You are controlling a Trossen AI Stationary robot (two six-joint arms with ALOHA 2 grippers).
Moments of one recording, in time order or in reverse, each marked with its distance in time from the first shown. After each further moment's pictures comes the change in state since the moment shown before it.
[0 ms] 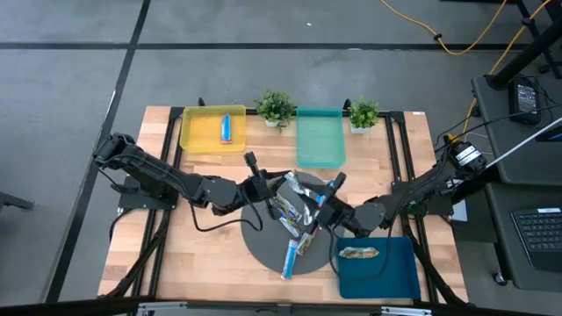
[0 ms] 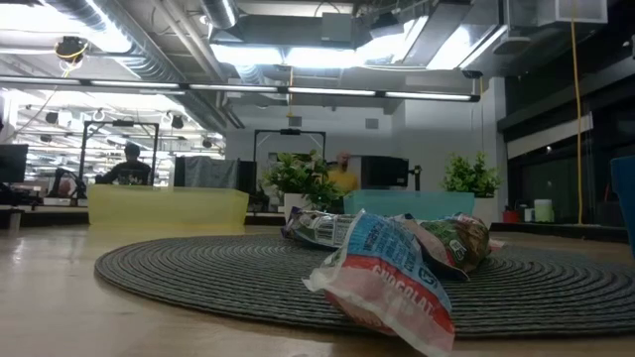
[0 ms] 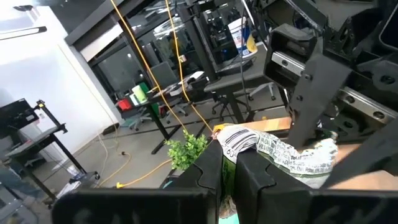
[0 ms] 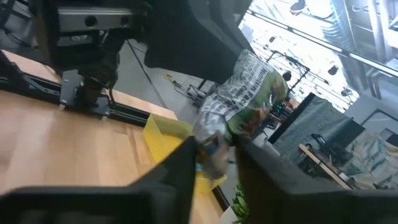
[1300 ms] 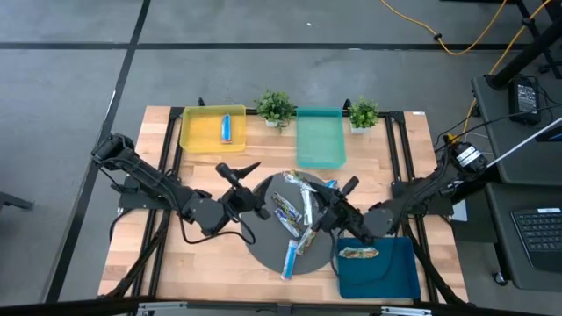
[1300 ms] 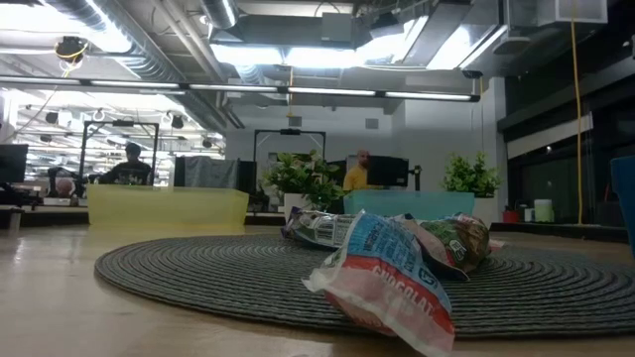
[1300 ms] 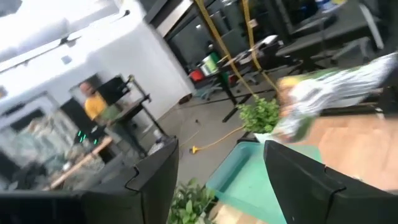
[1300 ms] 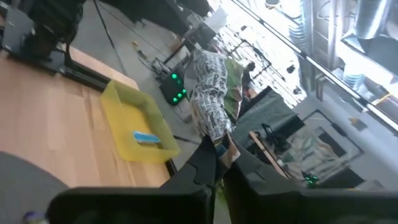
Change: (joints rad) left arm -0.158 -0.011 0.000 -0.024 -0.531 0.102; right arm 0.081 0.000 -0.001 0.058 0.246 -0.265
